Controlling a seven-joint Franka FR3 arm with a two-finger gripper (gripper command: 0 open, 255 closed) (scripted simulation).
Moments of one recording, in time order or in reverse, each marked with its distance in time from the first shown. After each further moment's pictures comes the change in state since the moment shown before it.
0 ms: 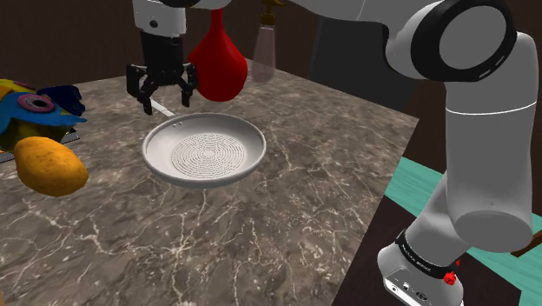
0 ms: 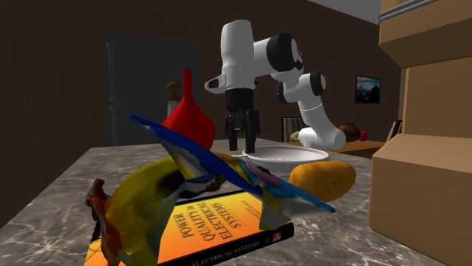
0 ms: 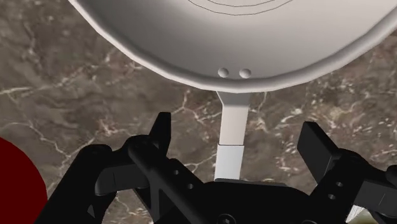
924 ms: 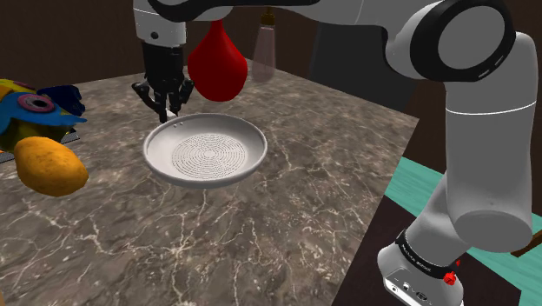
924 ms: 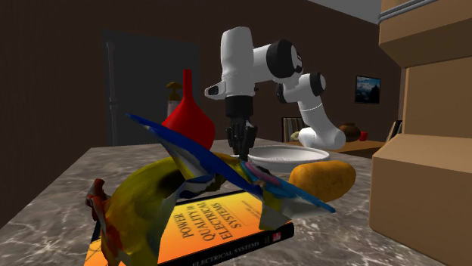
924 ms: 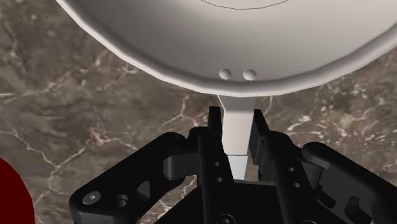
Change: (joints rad) arm -0.004 0.002 -0.001 -0.044 -0.001 0.046 -0.001
